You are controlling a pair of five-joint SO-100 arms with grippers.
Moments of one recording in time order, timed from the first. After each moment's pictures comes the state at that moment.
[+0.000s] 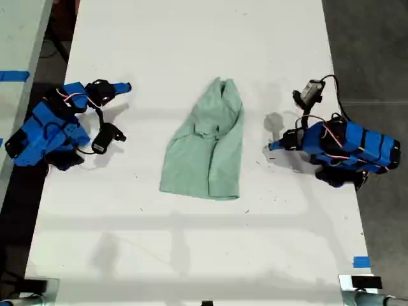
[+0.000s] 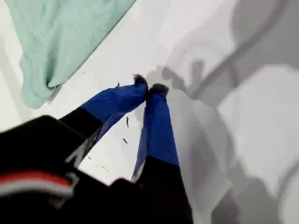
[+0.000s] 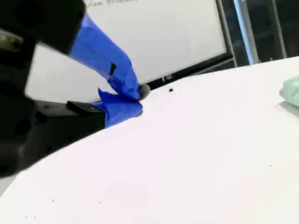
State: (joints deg) arm 0 -52.0 205.7 186.3 47.6 31.6; arm 1 20.0 200.2 174.6 77.6 -26.6
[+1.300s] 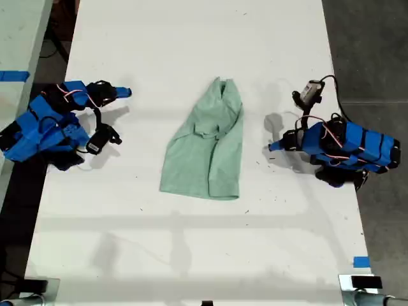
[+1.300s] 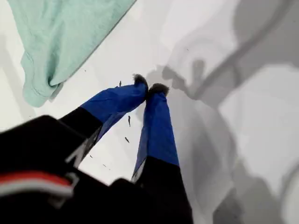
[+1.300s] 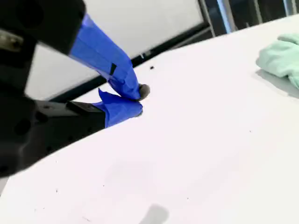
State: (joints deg) arm 0 -49.0 181.0 167.0 52.6 33.8; arm 1 19.2 200.2 174.6 77.6 -26.0
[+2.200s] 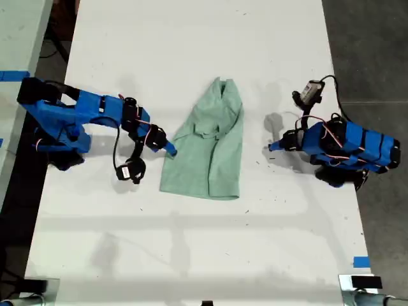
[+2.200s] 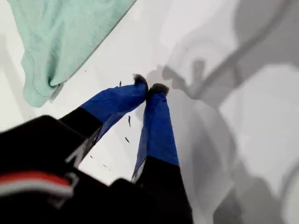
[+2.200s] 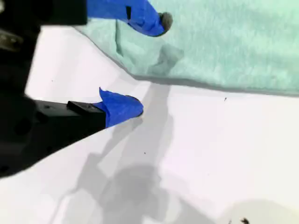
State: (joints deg) arm 0 -11.1 98.8 120.8 54.1 15.9; arm 1 19.2 200.2 174.6 77.6 -25.8
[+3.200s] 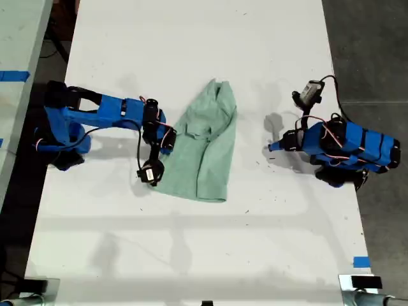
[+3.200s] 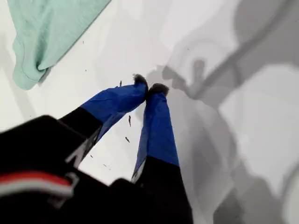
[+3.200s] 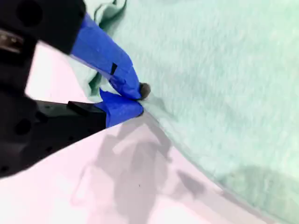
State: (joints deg) arm 0 -9.4 81.1 89.1 73.2 11.6; arm 1 19.0 200.2 174.6 77.6 -25.8
